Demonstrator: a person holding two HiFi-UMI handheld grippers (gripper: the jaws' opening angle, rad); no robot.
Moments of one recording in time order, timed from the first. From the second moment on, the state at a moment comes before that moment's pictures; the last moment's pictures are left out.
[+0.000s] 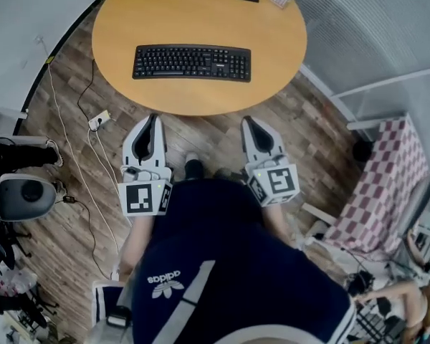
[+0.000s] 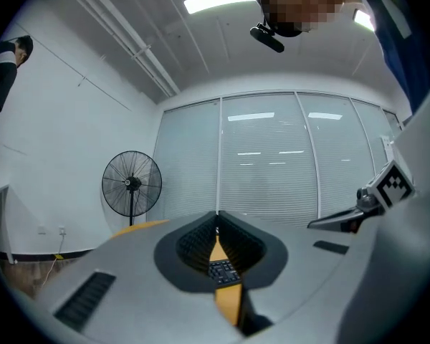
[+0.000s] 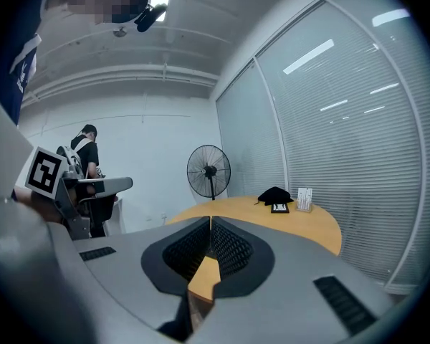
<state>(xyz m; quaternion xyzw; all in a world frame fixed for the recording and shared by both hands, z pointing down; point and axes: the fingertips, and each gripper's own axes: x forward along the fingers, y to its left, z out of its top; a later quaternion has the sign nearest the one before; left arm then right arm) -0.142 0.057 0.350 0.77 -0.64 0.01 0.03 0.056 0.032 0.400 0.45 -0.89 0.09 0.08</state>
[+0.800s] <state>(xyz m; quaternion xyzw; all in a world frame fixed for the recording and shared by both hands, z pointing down) -0.156 -0.045 0.380 0.76 -0.64 0.03 0.07 0.053 -0.078 0.417 0.46 -0.88 0.11 0.07</state>
